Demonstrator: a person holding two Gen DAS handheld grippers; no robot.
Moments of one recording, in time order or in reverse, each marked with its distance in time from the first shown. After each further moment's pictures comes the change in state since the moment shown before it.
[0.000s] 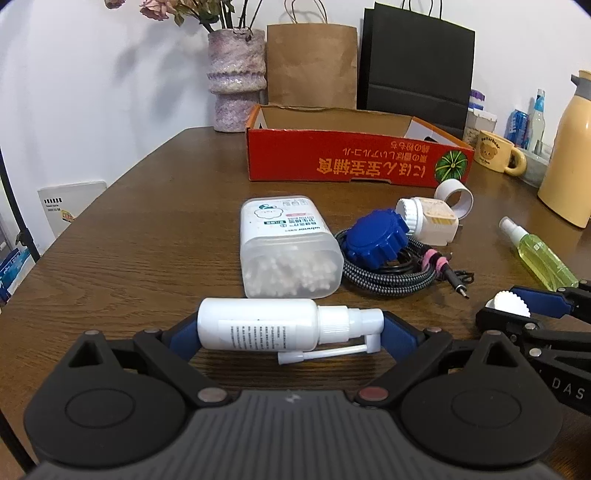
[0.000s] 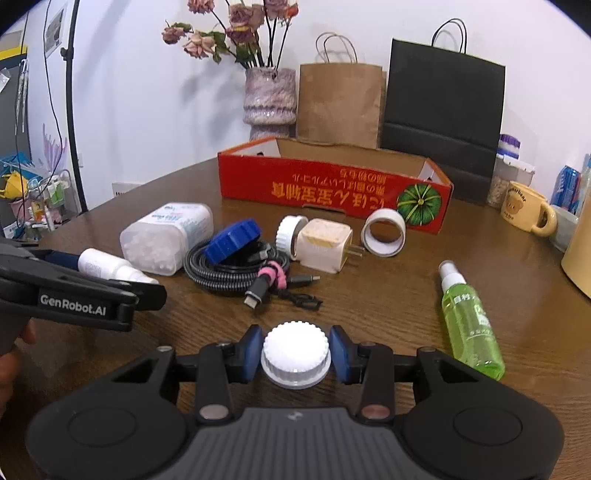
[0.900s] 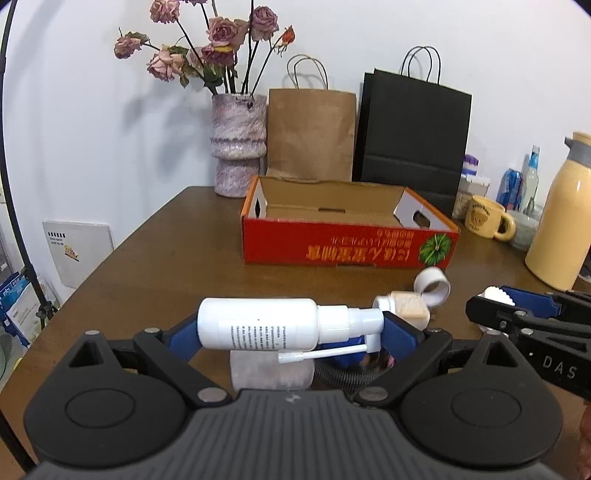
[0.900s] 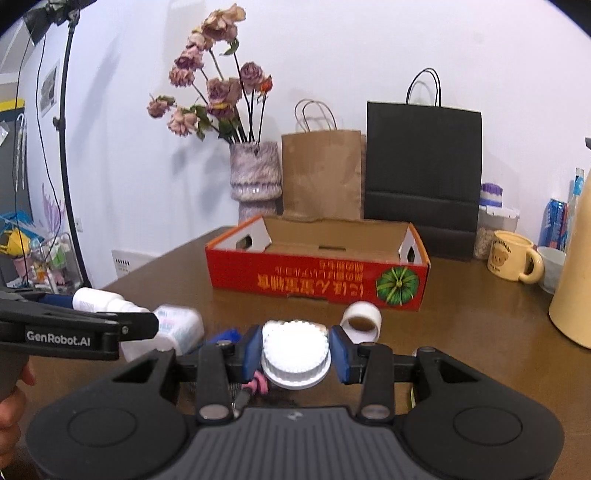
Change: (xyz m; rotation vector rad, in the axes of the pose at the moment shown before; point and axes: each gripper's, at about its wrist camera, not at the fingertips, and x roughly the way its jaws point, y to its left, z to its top) left arm -0.035 -0.011 0.058 -0.045 -0.149 -0.010; right arm -0.026 -0.029 0.054 0.071 -0.185 0.013
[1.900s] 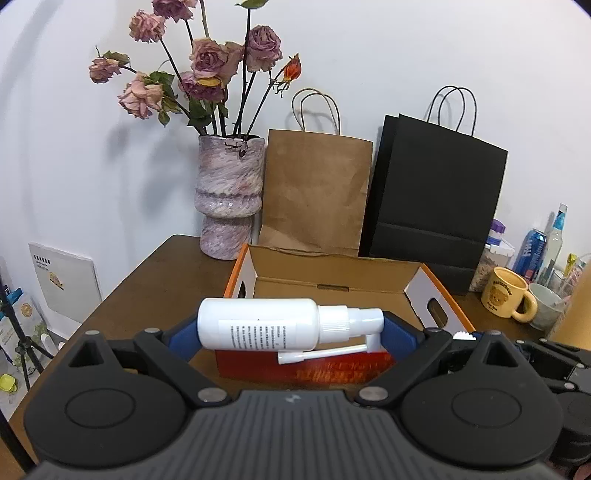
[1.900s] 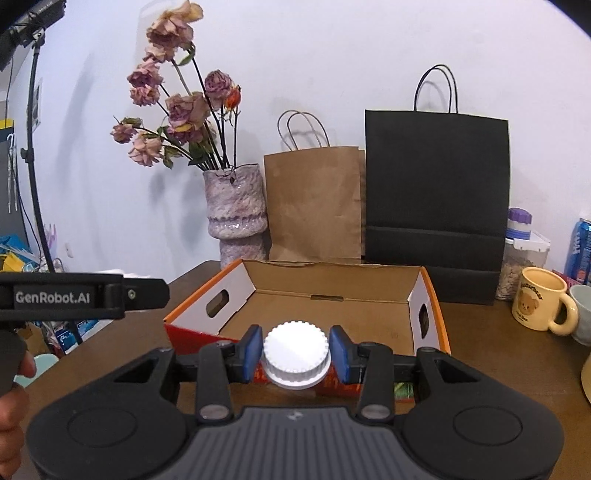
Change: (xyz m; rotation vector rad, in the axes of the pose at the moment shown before) left arm 0.088 -0.011 0.113 -0.064 -0.061 0.006; right arm 0.110 -0.039 0.088 0.034 -0.008 0.021
